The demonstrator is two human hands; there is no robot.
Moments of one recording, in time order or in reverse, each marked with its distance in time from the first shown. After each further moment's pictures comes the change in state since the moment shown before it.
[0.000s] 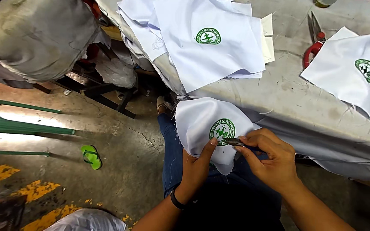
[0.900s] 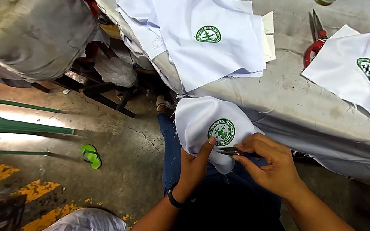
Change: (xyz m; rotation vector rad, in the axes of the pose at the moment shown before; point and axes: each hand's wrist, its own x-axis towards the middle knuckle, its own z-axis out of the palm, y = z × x) left_hand 0.003 0.001 -0.006 0.003 -0.032 -0.002; right_hand -0.003 -0.004 -0.005 0.073 -0.116 -0.010
